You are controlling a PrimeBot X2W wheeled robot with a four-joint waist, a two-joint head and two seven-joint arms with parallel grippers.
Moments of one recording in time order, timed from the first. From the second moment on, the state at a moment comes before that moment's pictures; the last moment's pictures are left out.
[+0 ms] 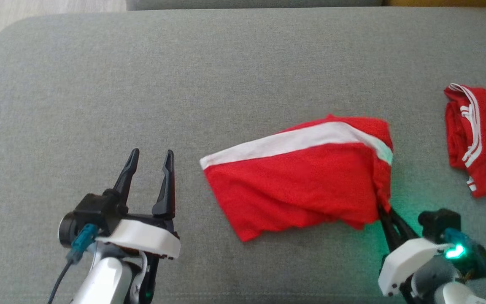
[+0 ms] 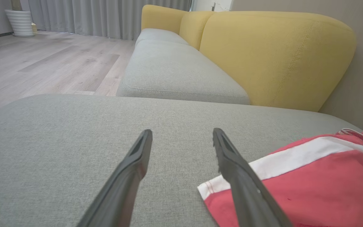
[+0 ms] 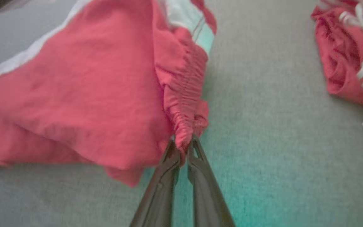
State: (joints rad) left arm -0.11 0.17 -0.40 0.08 -0.35 0.16 -0.25; right arm 0.05 -0.05 0.03 0.12 0.09 0.13 0.19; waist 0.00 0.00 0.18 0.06
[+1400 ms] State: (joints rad) left arm -0.01 0.22 -0.41 0.06 -0.34 0.18 -0.19; right arm 0.09 -0.05 -0.01 -0.15 0.15 0.13 0.10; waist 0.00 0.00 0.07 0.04
